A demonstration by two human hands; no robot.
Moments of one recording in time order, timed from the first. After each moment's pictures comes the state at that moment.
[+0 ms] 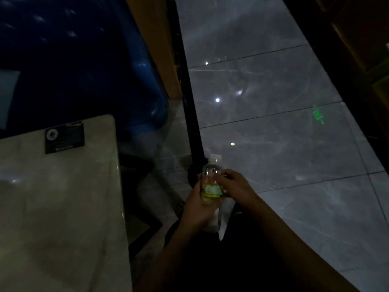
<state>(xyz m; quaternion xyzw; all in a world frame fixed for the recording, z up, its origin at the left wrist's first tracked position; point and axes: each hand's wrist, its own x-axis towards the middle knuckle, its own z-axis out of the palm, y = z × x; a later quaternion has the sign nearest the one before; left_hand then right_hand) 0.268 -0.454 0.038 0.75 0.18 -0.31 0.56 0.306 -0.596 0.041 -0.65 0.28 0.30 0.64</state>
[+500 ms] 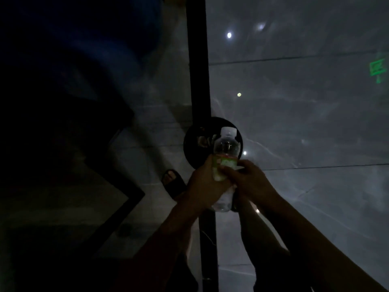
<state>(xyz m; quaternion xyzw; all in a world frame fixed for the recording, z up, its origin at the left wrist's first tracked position) 0.309 -0.442 -0.281 0.72 0.20 -0.42 0.52 0.315 -0.580 -0.277 -0.67 0.34 0.40 0.52</state>
